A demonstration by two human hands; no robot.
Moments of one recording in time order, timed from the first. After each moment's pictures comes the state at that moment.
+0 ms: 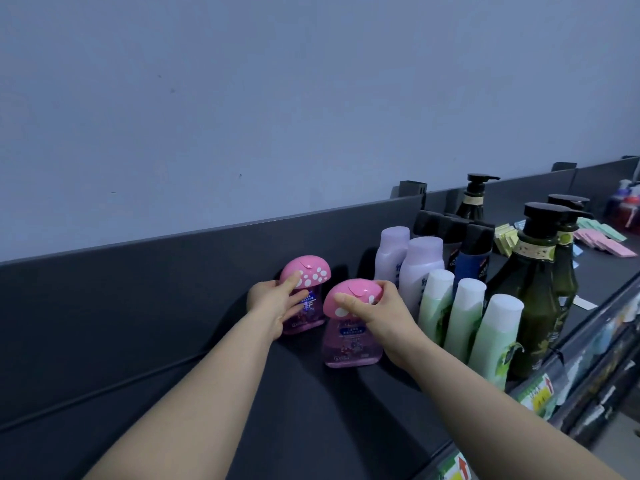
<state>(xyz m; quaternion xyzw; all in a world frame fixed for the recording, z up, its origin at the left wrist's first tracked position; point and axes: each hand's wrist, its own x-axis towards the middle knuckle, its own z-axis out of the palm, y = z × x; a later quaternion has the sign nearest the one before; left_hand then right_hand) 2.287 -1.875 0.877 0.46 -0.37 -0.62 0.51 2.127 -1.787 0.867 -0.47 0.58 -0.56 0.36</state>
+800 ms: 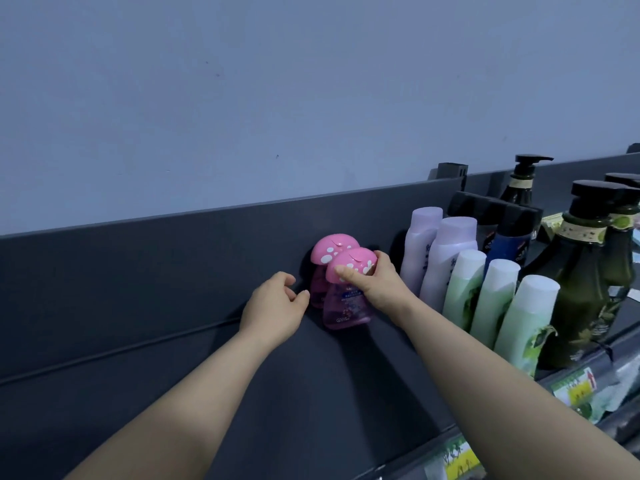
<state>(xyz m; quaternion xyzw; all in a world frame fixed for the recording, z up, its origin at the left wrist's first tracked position) 2.341 -1.786 0.874 0.63 -0.67 -0.17 0.35 2.150 -1.813 0.871 -0.55 0.61 -0.46 0.34</state>
